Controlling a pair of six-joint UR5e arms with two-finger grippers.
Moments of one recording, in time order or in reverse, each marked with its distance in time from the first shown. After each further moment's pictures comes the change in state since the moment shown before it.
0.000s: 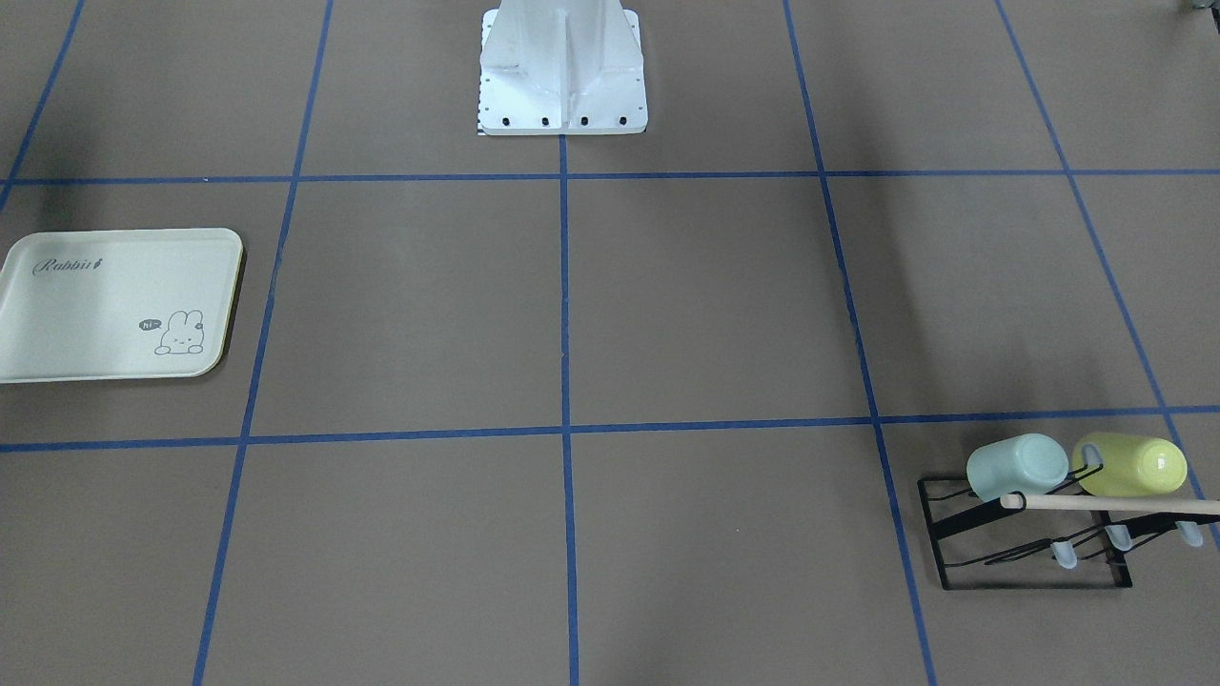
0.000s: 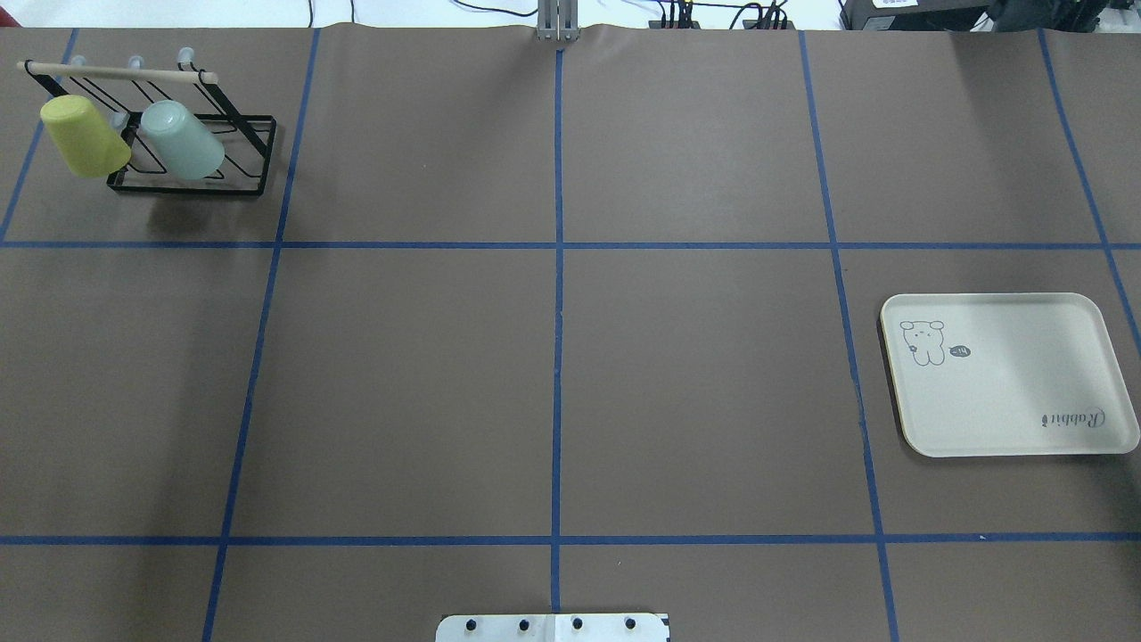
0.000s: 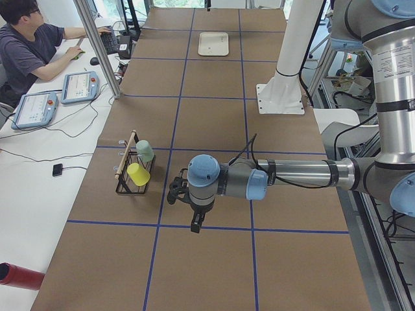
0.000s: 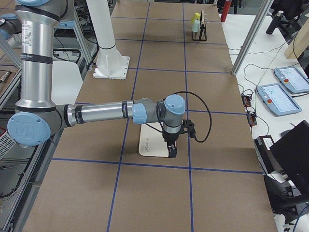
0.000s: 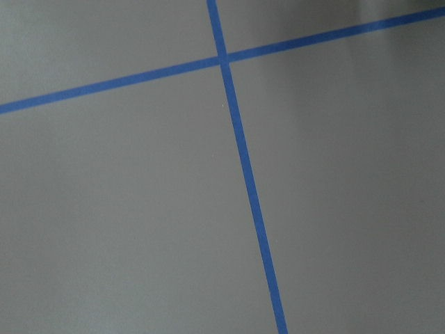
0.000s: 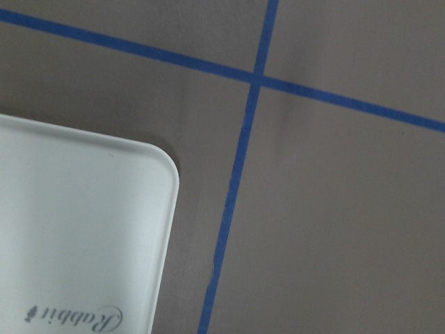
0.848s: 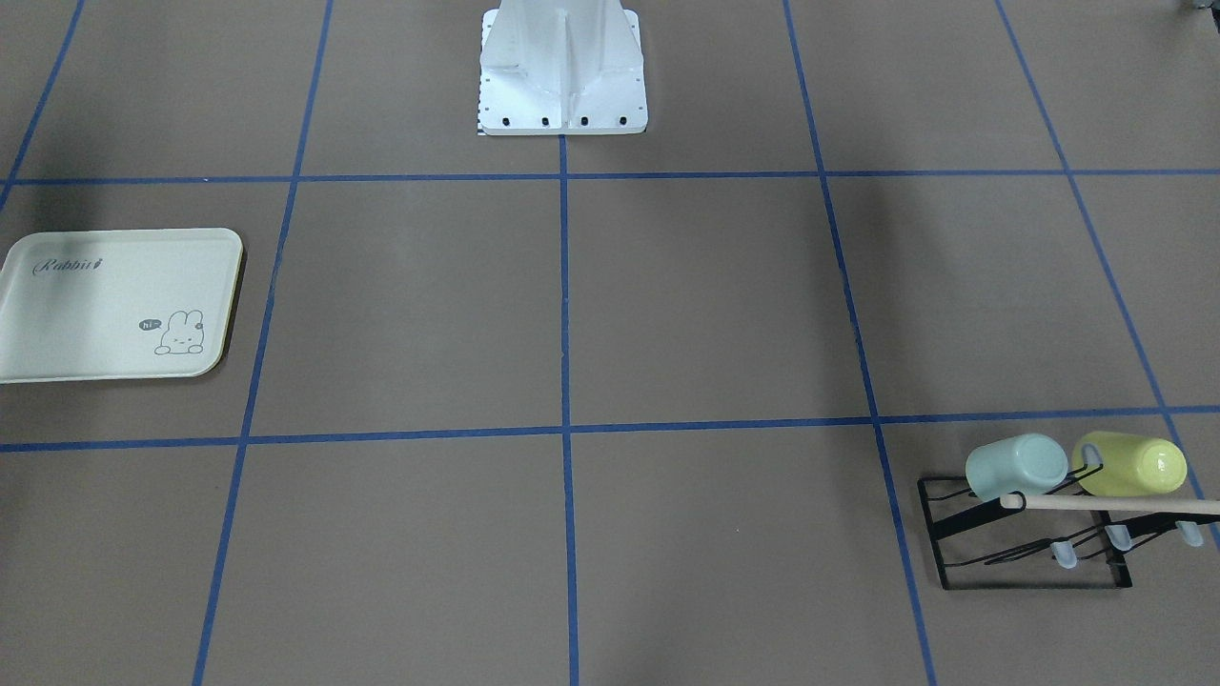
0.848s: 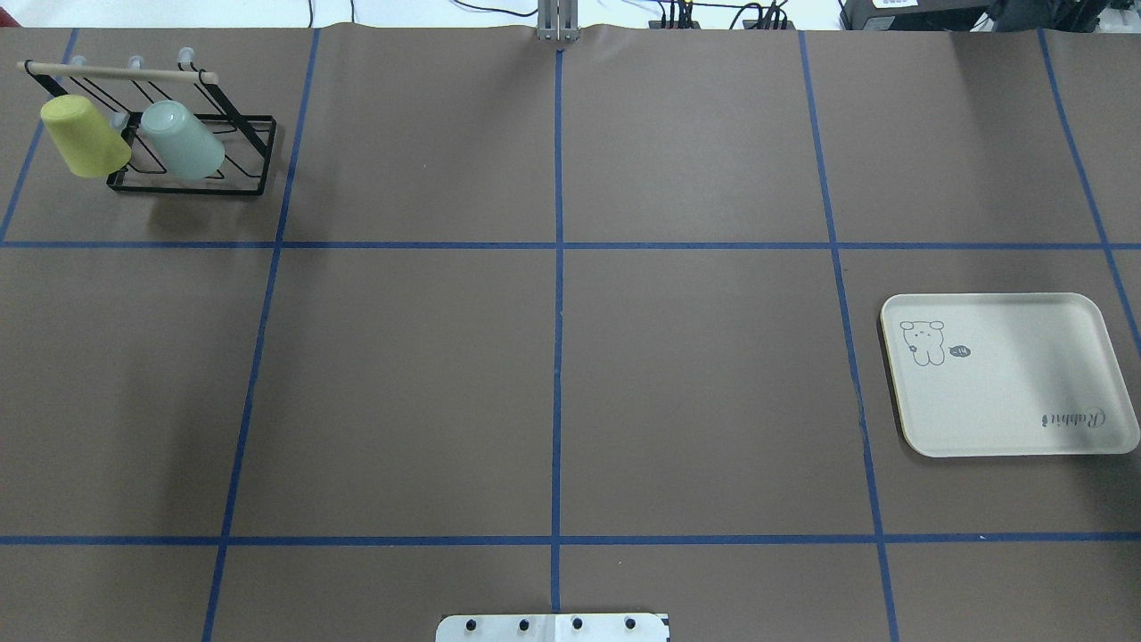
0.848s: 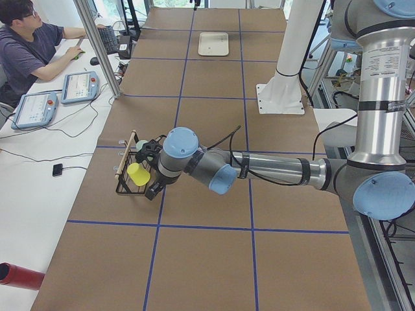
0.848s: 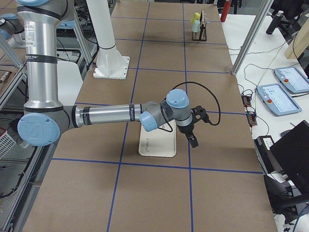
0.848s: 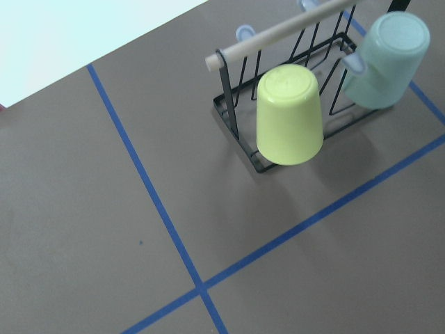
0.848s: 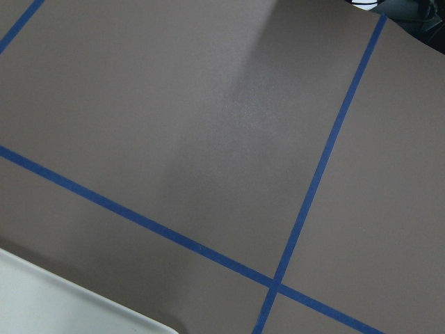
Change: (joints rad) left arm 0.000 -0.189 0.102 -0.339 -0.026 -0.041; right arm -0.001 0.060 -0.107 0.383 -0.001 0.087
